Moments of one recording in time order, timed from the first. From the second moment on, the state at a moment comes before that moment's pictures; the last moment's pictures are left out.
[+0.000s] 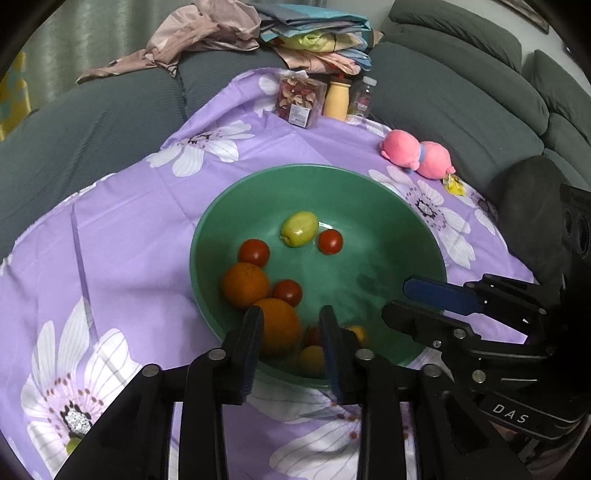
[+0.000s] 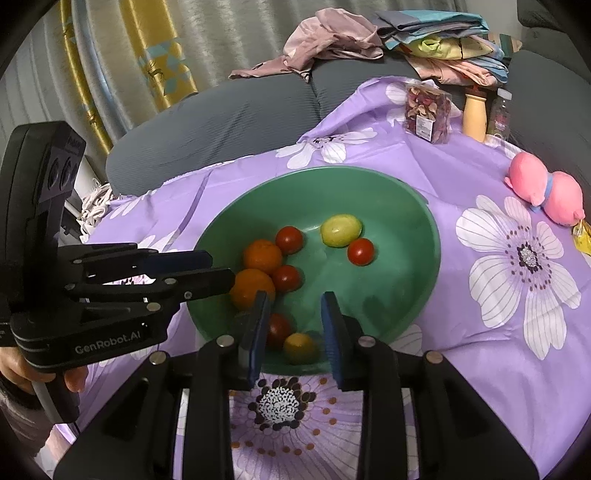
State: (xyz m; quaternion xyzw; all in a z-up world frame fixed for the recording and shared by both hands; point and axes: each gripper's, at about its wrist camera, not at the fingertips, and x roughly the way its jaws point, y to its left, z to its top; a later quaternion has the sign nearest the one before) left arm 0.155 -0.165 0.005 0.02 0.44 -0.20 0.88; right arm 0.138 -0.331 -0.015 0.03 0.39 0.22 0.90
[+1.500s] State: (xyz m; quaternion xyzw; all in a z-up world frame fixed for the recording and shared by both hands) left arm 0.014 0.035 -0.023 -0.09 0.47 -0.01 0.88; right arm 0.077 -0.185 -0.027 -0.07 0.43 0.37 0.82
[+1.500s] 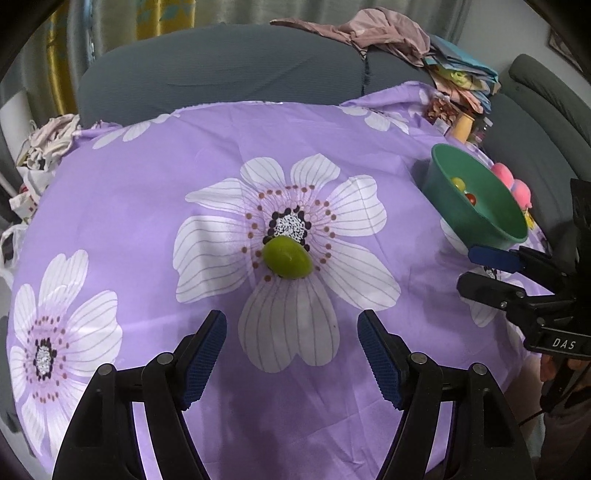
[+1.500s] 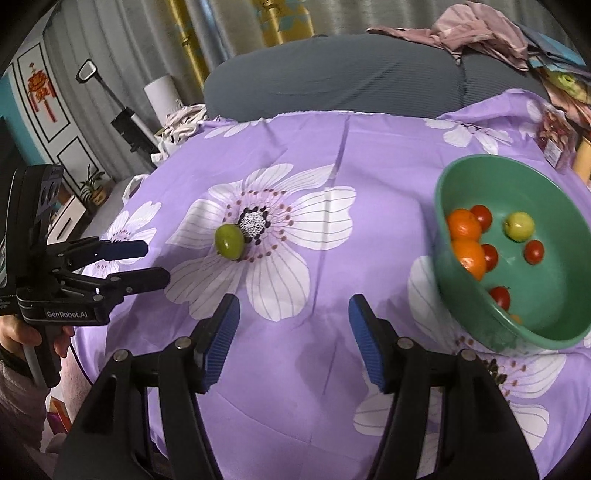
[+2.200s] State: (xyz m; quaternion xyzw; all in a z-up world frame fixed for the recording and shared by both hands) left arm 0.036 0.047 -0.032 -0.12 0.47 -0.04 0.88; right arm 0.082 -0.136 -0.048 -0.10 0.46 0.38 0.80
